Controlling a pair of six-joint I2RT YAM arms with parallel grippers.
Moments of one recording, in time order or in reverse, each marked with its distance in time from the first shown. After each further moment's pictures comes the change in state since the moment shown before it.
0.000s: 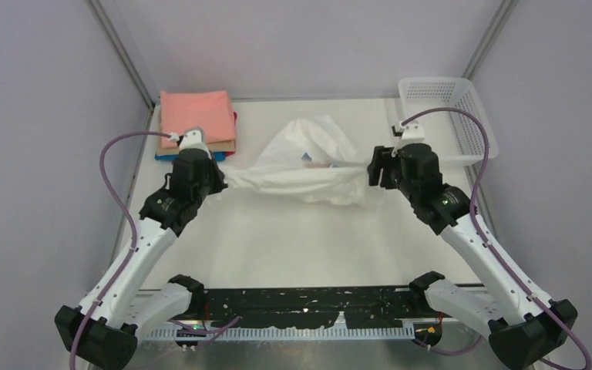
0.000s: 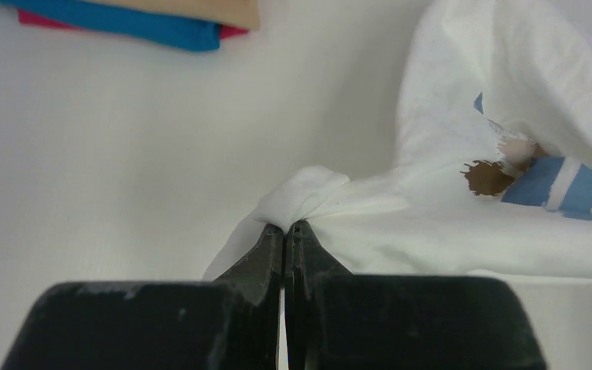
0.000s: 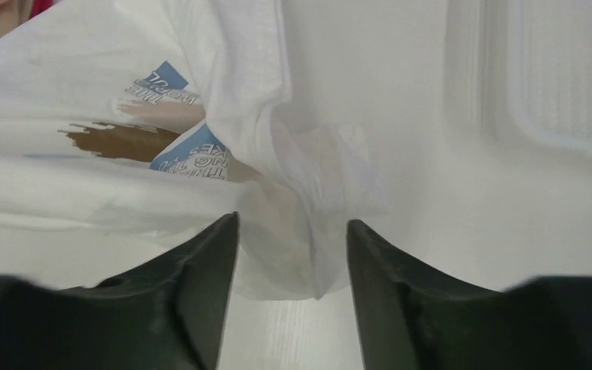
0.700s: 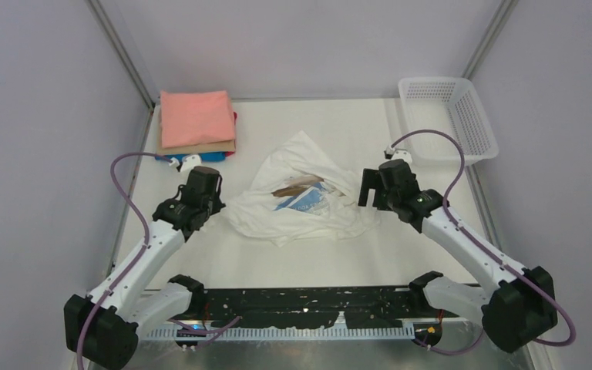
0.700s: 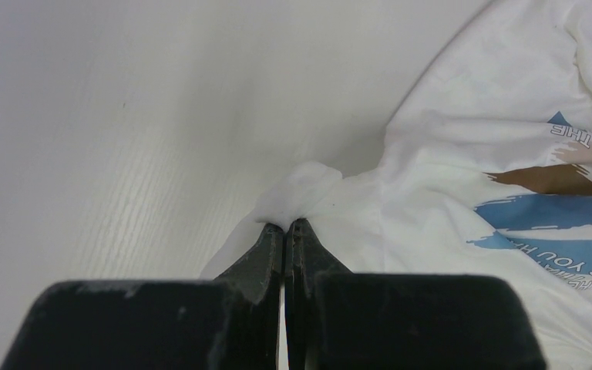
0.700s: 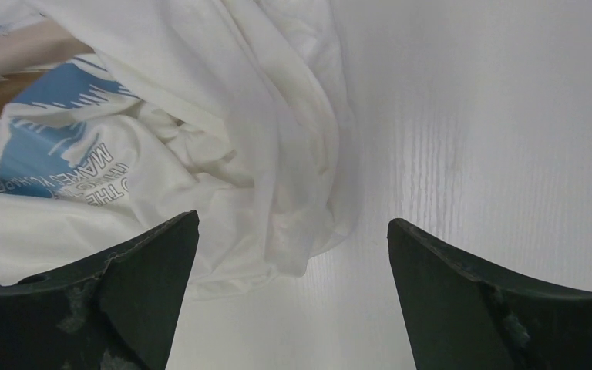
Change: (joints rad) left arm 0.004 0.000 -0.263 -0.103 -0.158 -0.190; right arm -0.001 0.055 -0.277 -0.046 0.040 0.239
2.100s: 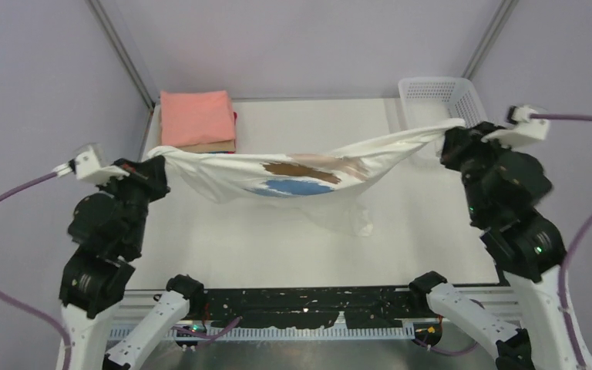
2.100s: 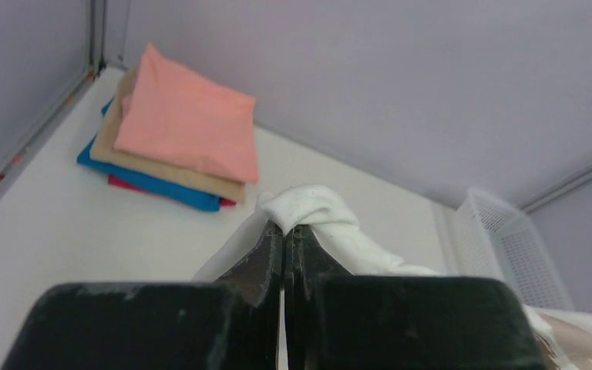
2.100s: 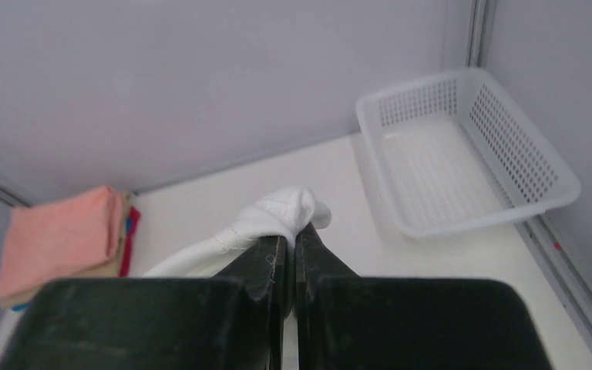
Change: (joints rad) left arm 0.003 -0.333 0.425 -0.020 -0.026 0.143; right arm 0.008 -0.177 0.594 -0.140 0.285 -0.120
